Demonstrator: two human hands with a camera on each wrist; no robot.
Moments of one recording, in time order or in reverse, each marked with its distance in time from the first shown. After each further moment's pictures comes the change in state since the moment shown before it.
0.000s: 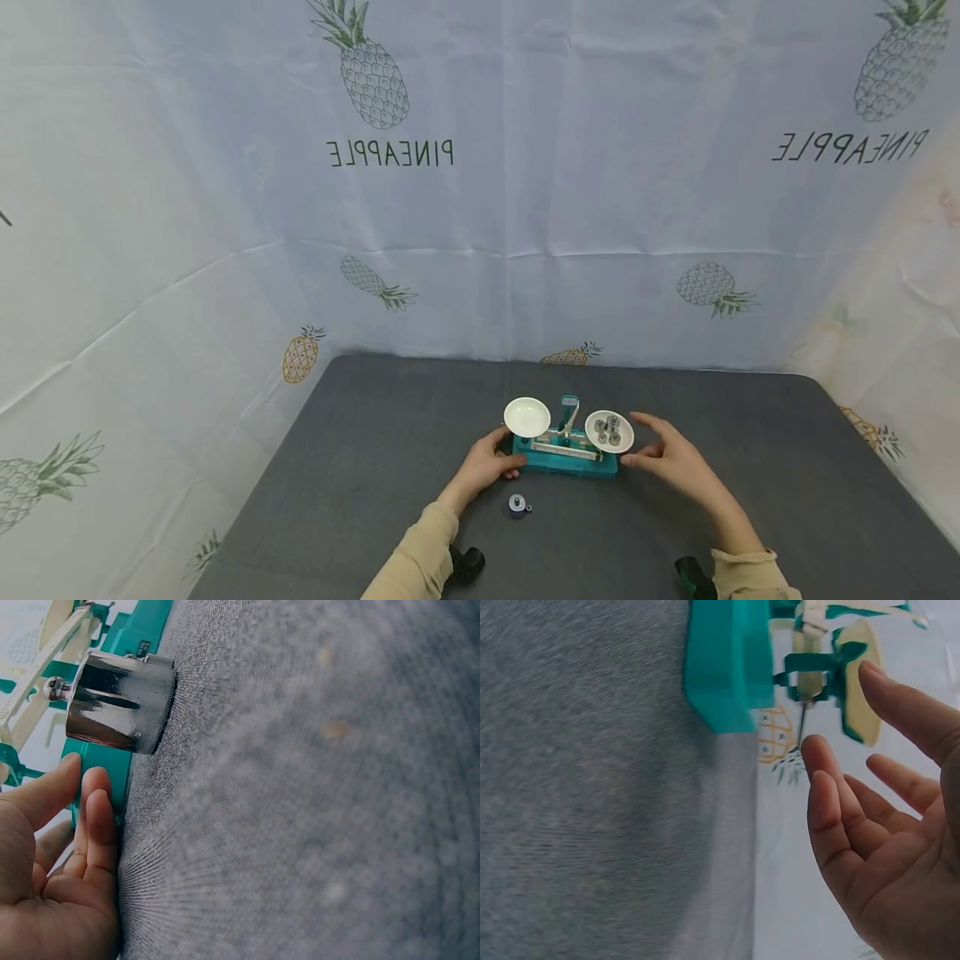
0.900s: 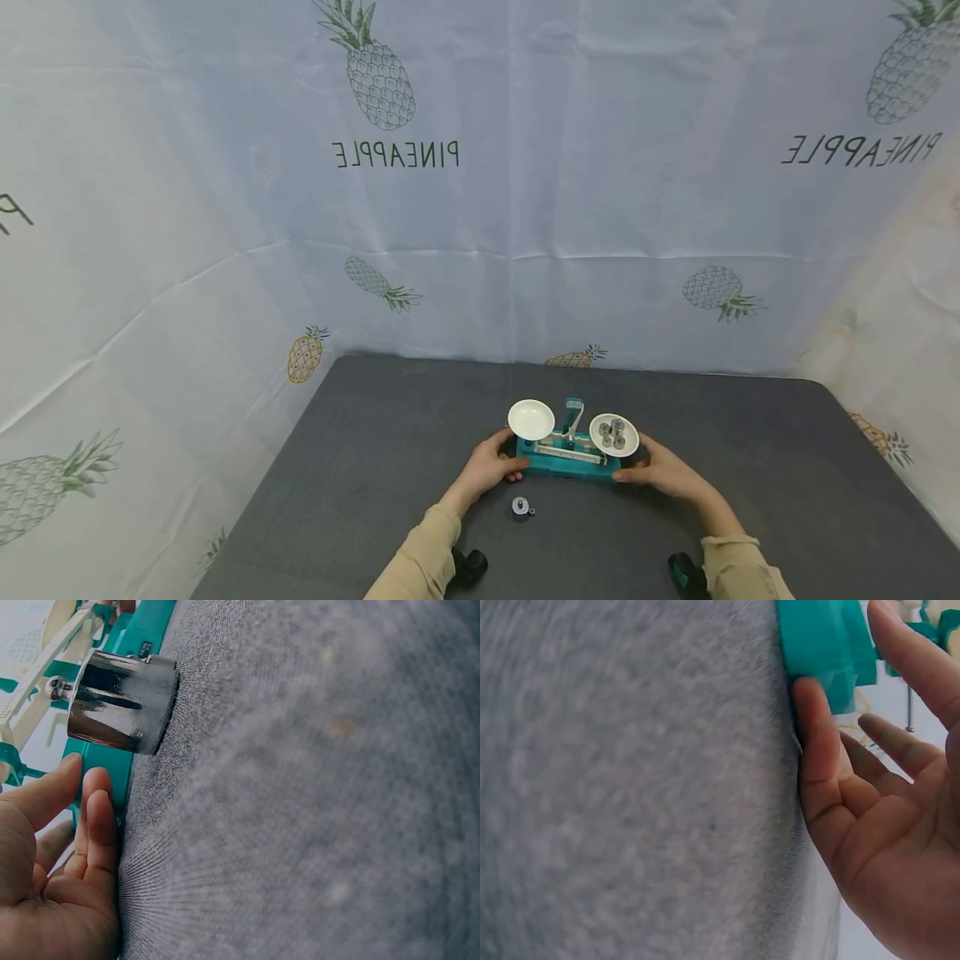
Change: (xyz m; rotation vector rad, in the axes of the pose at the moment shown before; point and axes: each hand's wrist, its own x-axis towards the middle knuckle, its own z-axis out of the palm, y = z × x) left_hand -0.001 0.001 -0.001 -0.007 -0.003 -0.001; right_hand 0.030 0.040 0.020 0.207 -0.279 0.008
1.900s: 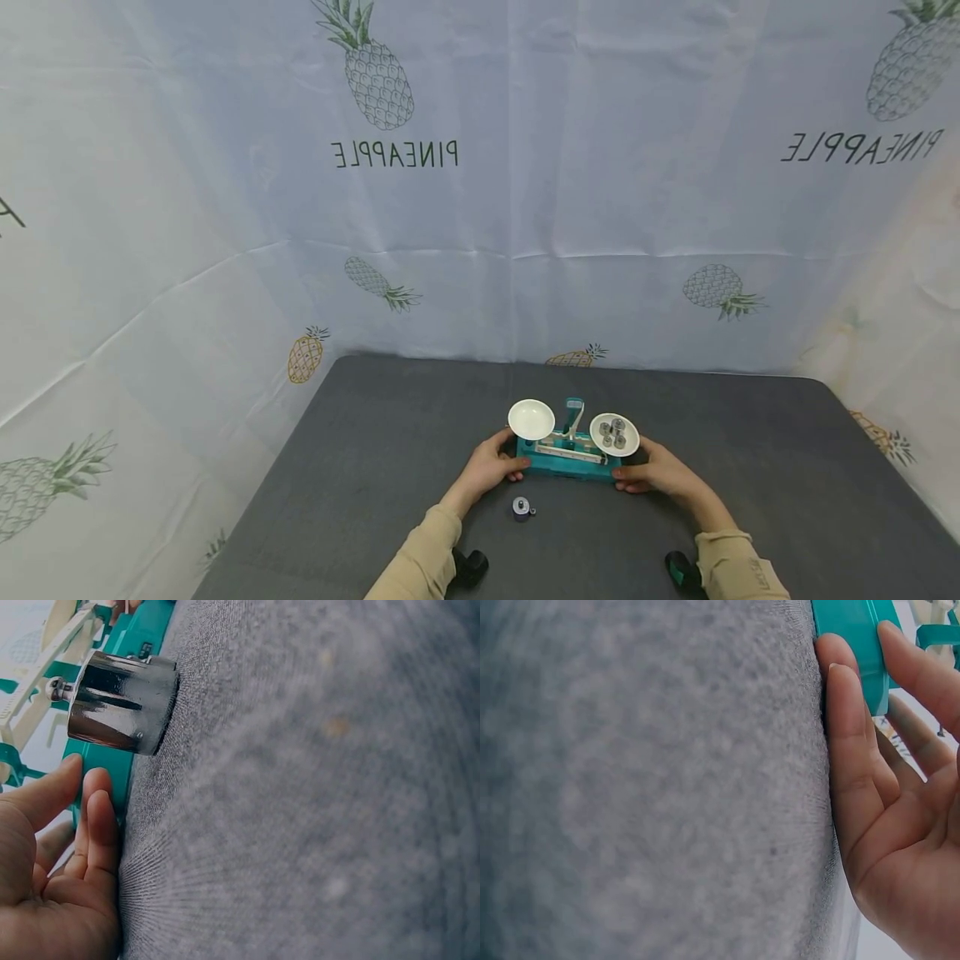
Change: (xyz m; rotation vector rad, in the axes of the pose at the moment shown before) left_hand 0.000 -0.002 0.001 -0.016 0.015 0.006; right_hand 0.006 0.008 0.007 0.224 -0.007 0.093
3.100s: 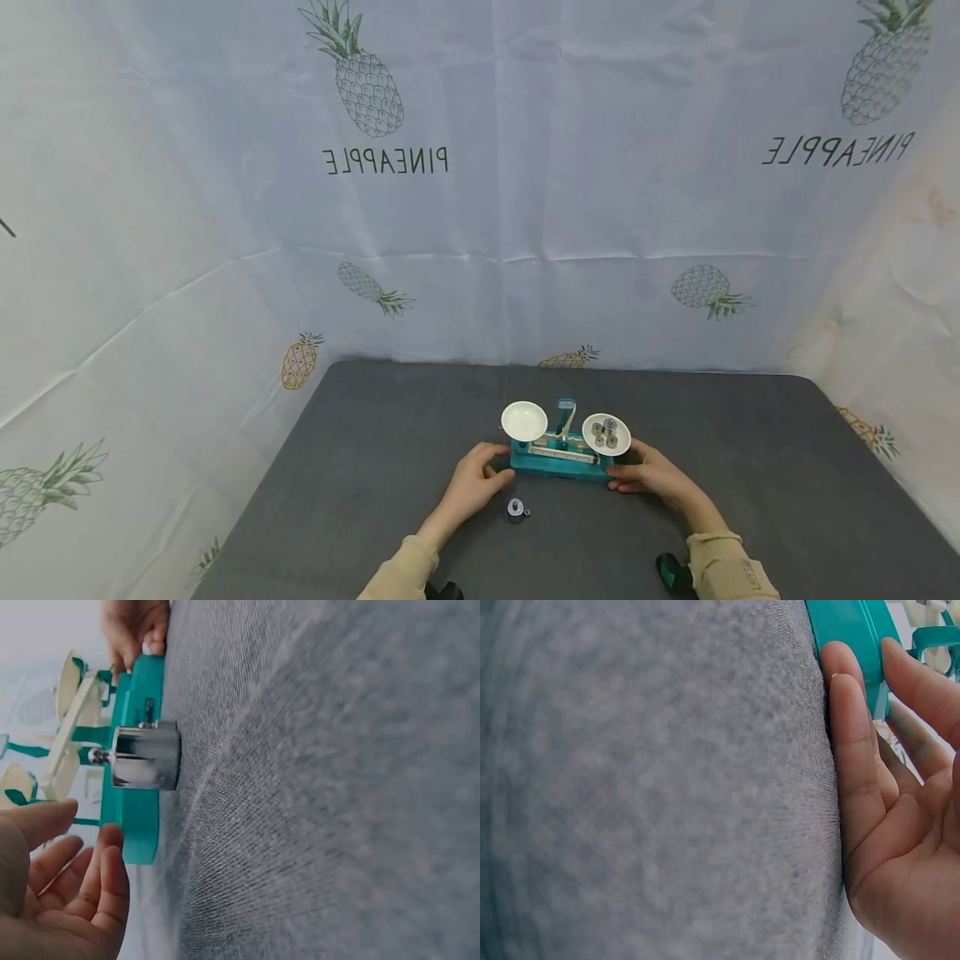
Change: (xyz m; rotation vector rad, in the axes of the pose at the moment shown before) left_hand -0.041 0.018 -0.006 0.369 0.105 0.200; right_hand -0.003 0.005 0.003 0.061 0.033 0.022
